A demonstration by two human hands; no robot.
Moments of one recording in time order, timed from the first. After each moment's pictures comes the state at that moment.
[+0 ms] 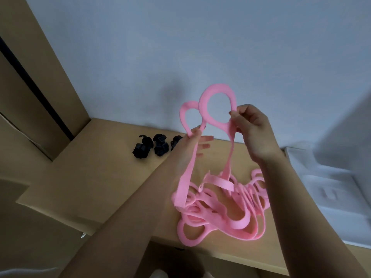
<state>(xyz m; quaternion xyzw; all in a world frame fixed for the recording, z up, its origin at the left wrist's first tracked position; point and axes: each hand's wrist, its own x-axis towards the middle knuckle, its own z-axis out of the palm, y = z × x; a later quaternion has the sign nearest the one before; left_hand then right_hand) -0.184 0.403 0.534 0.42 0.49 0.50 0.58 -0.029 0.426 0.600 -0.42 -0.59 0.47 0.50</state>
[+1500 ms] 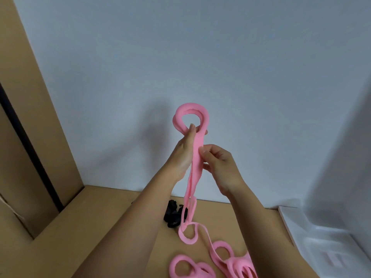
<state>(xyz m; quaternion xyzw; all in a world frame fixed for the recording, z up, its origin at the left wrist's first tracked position) -0.175 0.456 0.686 0.55 0.43 0.55 0.46 -0.066 0.452 0.663 -0.35 -0.61 0.50 0.51</state>
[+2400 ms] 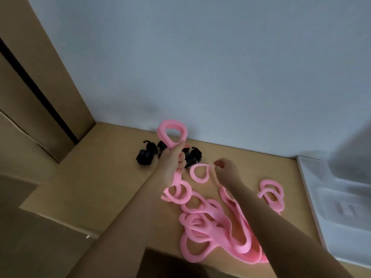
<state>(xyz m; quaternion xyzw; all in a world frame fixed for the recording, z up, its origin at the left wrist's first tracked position) -0.221 0.413 0.518 0.26 0.54 0.55 0.58 -0.057 0.470 0.449 -0.65 -0.63 0.36 0.22</state>
